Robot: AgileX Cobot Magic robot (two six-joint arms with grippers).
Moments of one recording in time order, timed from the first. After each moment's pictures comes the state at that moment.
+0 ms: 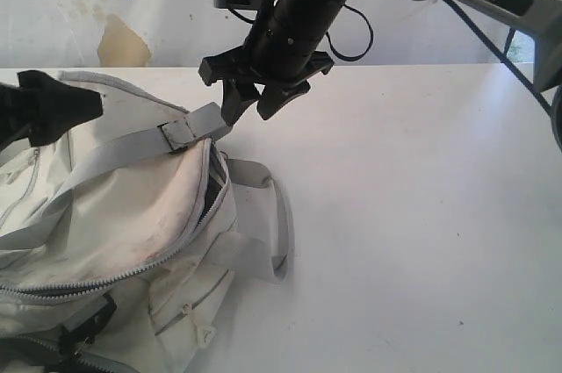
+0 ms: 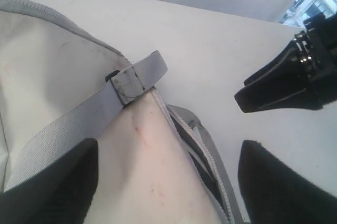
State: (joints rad) left arm -0.24 1.08 -0.67 -1.06 0.32 0.74; right arm 0.55 2.15 -2.05 0.36 1.22 -0.16
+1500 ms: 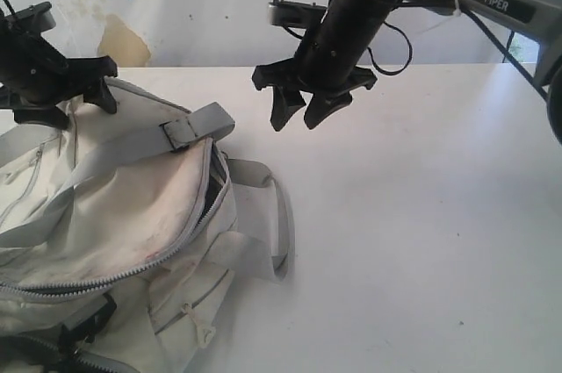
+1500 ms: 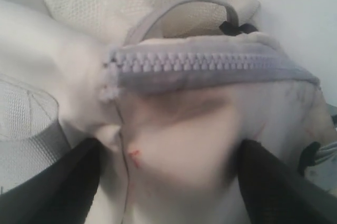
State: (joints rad) left arm -0.06 1.95 -1.46 -0.33 0.71 0.00; right arm 0.42 2.22 -2.03 0.35 1.22 -0.13
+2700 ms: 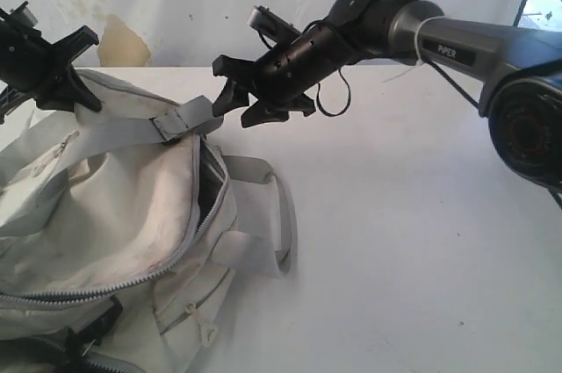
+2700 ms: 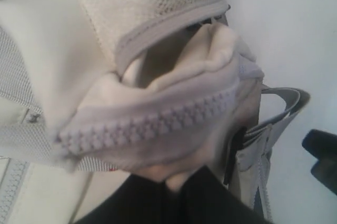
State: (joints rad) left arm 0.06 2.04 -1.63 -0.66 1.04 0.05; right arm 0.43 2.37 -2.03 0.84 0.90 -0.28
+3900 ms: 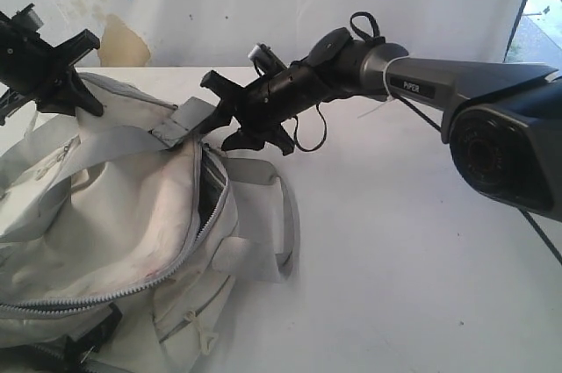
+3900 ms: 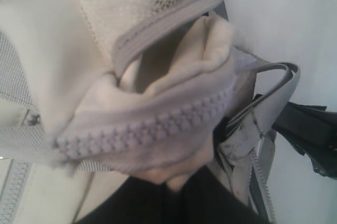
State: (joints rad) left arm 0.06 2.04 -1.63 -0.67 1.10 0.10; right arm 0.46 2.48 -2.03 0.96 0.78 -0.03
